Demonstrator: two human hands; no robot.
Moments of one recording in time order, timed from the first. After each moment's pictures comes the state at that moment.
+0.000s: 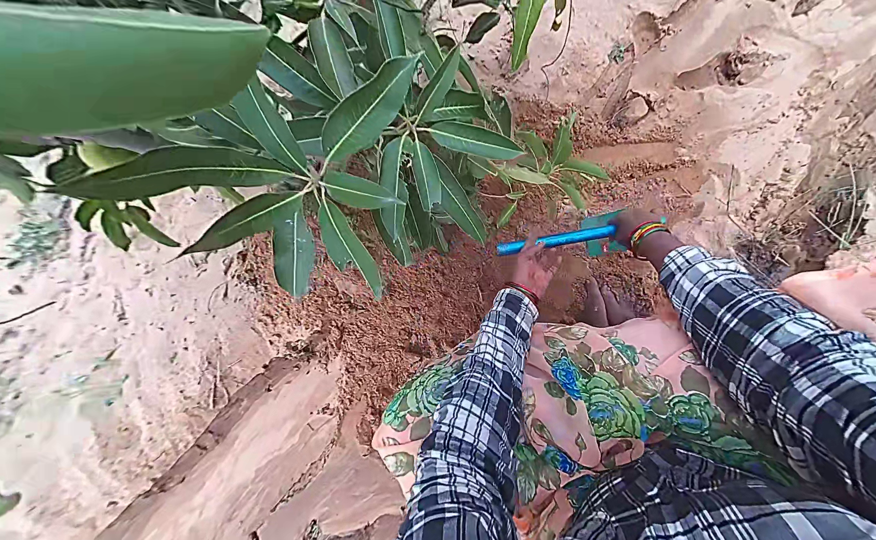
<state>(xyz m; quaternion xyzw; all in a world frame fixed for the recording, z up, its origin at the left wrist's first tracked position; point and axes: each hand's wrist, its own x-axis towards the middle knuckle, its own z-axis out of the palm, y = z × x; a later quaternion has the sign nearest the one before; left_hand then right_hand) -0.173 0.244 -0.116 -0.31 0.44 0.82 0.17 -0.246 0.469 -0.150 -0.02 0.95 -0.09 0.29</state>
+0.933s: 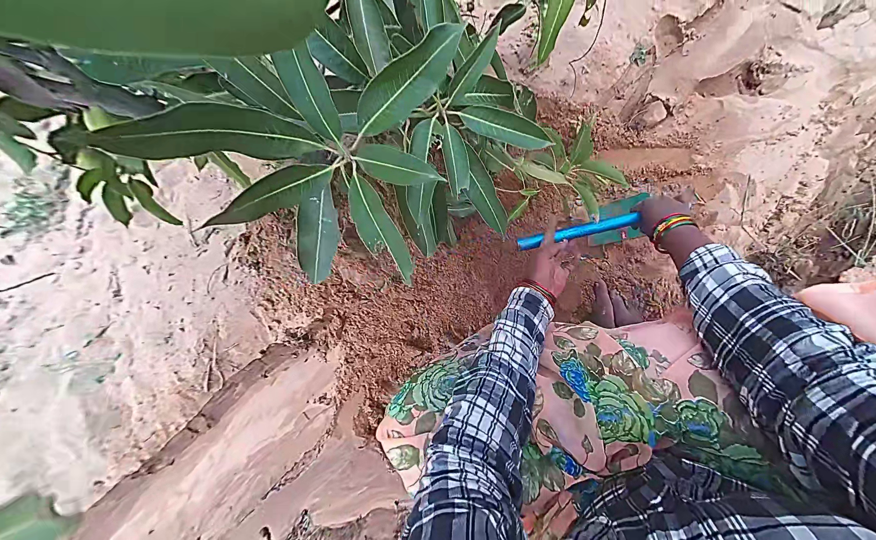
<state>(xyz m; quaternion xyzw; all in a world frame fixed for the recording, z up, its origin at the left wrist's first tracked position) -0.171 0.249 -0.114 -0.23 0.44 0.85 0.18 -0.221 0.466 -0.096 0.02 0.99 -0.08 0.14</state>
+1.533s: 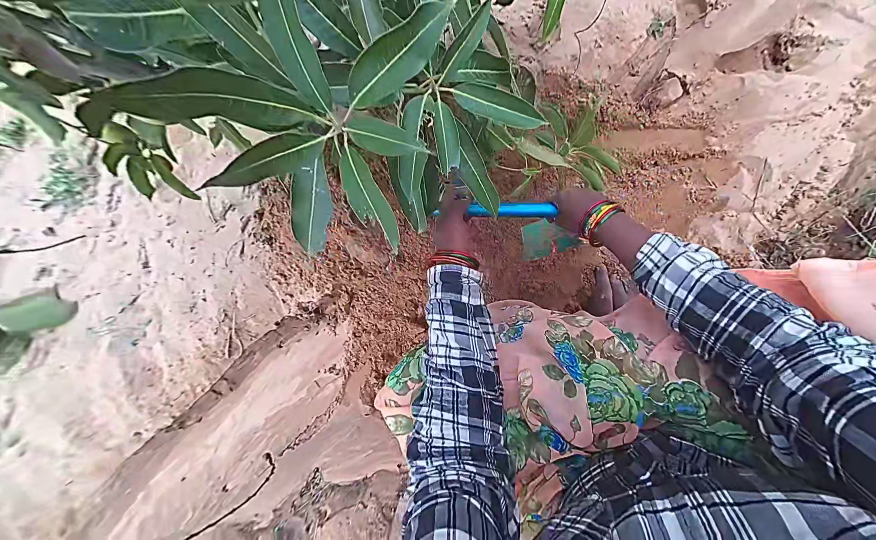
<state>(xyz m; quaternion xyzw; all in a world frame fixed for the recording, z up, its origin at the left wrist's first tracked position) -0.180 0.139 -0.037 -0.27 0.65 0.71 -0.05 -0.245 0.346 -0.073 -0.19 0.93 -0.16 0.27</state>
